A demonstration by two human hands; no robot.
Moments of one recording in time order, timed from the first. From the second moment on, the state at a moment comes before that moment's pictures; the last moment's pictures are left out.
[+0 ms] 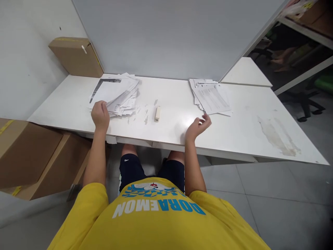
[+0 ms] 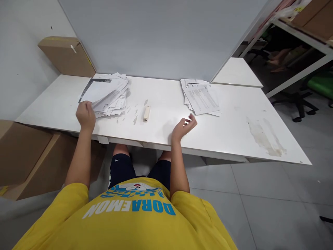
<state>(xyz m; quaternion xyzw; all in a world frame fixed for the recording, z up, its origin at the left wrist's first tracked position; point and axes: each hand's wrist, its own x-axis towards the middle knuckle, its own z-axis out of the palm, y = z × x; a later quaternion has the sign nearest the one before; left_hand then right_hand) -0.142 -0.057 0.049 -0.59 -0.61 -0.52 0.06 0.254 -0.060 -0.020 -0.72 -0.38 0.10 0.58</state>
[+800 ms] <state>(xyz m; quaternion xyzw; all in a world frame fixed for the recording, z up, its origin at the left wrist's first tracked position) -0.157 -0.064 0.025 -0.64 -0.66 -0.40 -0.05 0.126 -0.135 -0.002 -0.36 -0.31 0.66 0.58</state>
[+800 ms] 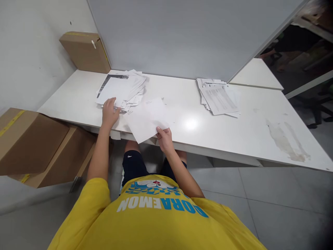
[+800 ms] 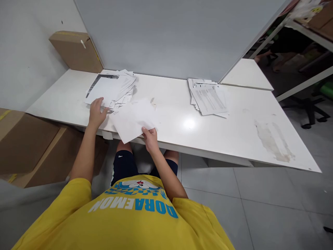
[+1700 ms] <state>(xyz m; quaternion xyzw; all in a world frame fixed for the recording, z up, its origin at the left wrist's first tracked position) -0.109 -0.152 0.021 -0.16 -0.46 -0.81 -0.32 0.141 -0.156 -0.039 -0.40 -0.28 0.64 0.59</state>
